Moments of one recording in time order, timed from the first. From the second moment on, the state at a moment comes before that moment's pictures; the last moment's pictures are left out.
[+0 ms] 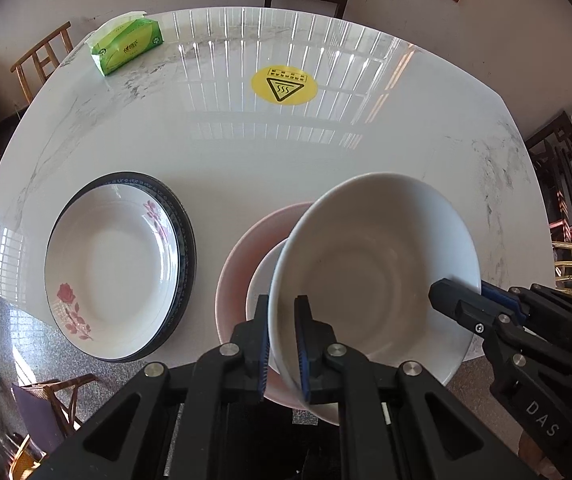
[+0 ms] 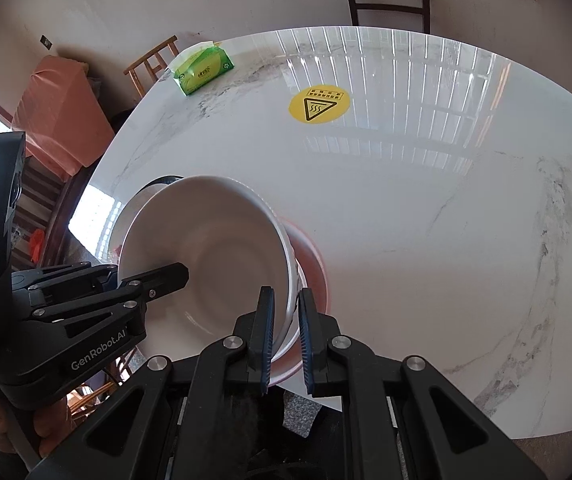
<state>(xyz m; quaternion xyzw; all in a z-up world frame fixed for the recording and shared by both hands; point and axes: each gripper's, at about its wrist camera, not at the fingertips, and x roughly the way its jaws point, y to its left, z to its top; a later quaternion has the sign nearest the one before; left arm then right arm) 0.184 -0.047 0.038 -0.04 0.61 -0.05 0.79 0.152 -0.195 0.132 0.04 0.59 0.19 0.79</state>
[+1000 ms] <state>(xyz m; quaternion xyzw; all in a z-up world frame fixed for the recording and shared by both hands) 0.184 -0.045 0.009 -0.04 0.63 -0.06 0.78 0.151 -0.187 0.102 0.03 0.61 0.18 0.77</state>
